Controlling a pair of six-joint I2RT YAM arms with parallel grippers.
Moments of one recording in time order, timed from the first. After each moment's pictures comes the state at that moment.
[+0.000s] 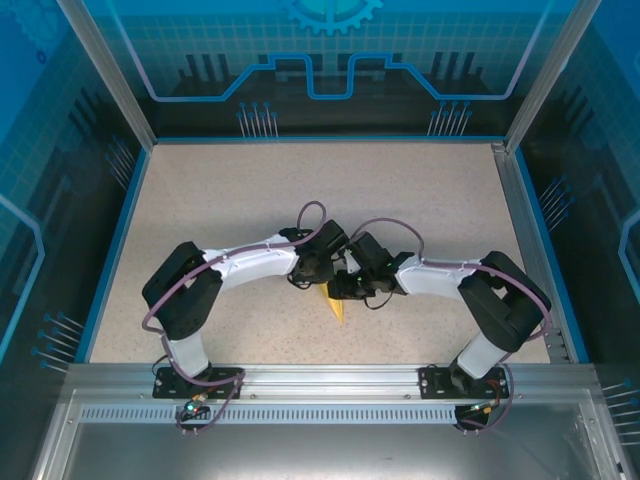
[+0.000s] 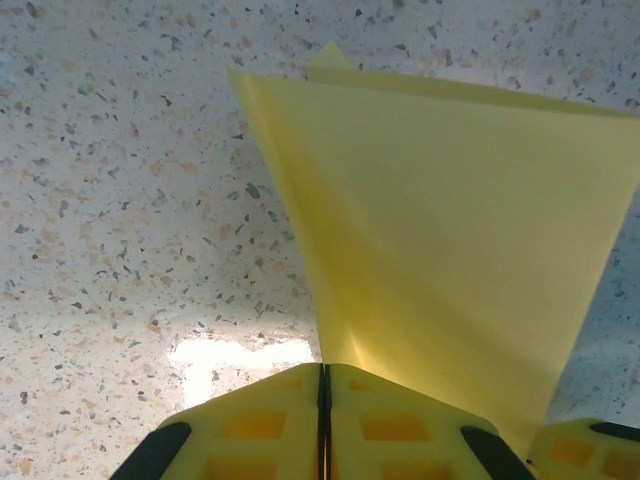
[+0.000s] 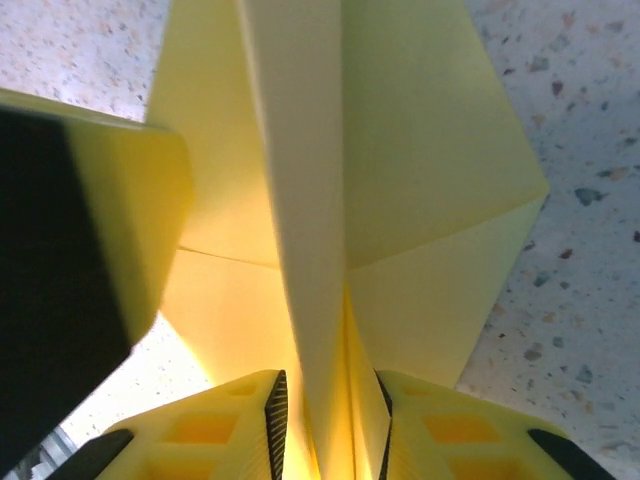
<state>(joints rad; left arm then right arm) -0.80 1.78 1.18 -0.71 -0.14 -0.93 0.74 1.64 0.78 -0.18 -0.35 0.66</state>
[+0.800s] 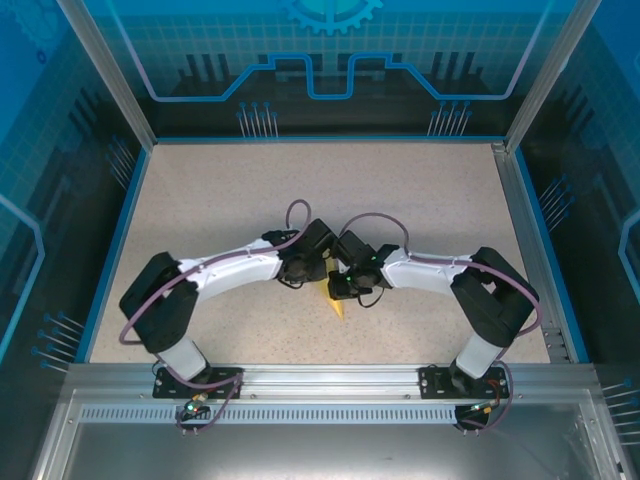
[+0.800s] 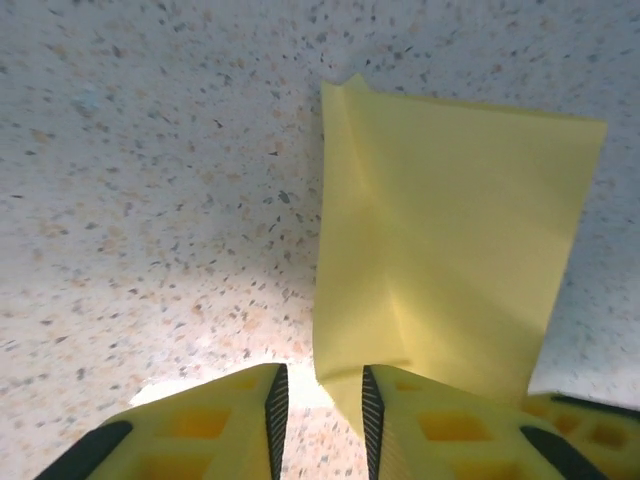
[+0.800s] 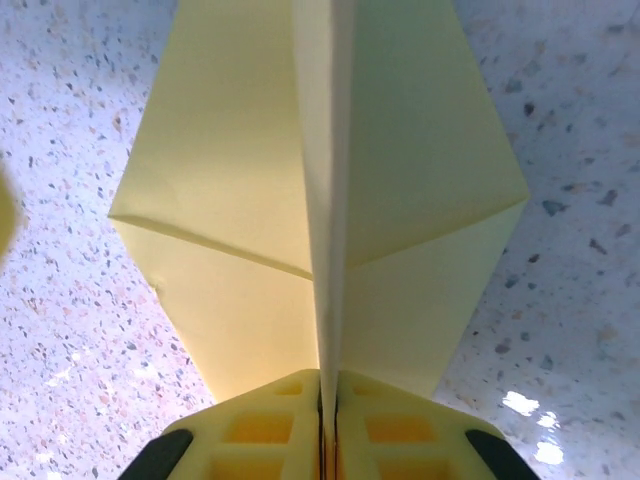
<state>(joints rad) -0.78 1.62 1.08 -0.65 -0.16 -0.93 0.81 1.69 0.95 -0.43 -0.16 0.62</state>
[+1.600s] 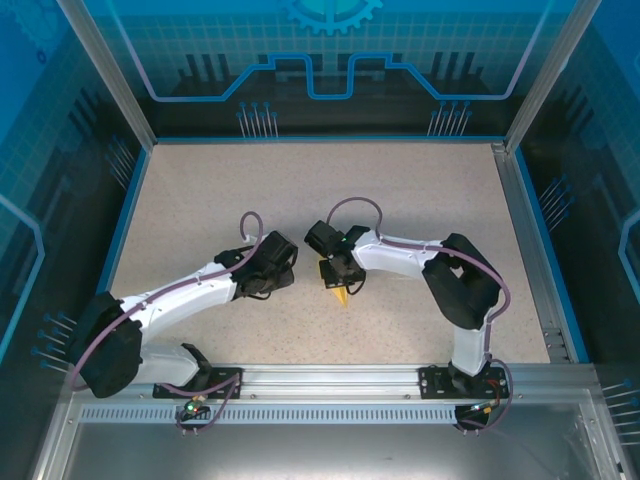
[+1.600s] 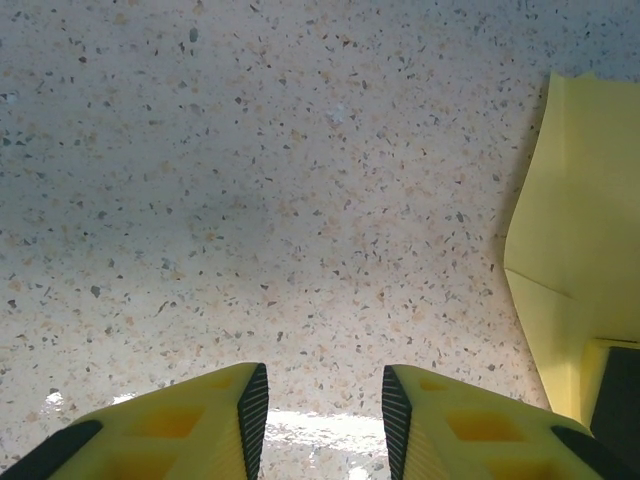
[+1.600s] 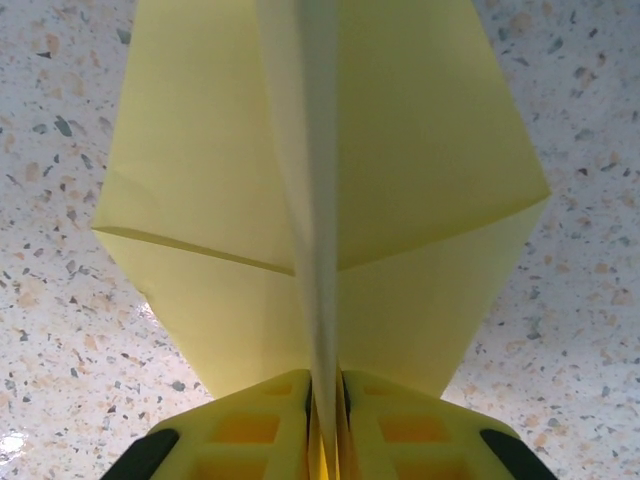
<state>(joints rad) -0.69 1.31 0.80 -0.61 -0.22 -1.00 0.85 1.89 1.26 -0.75 0.10 0.69</state>
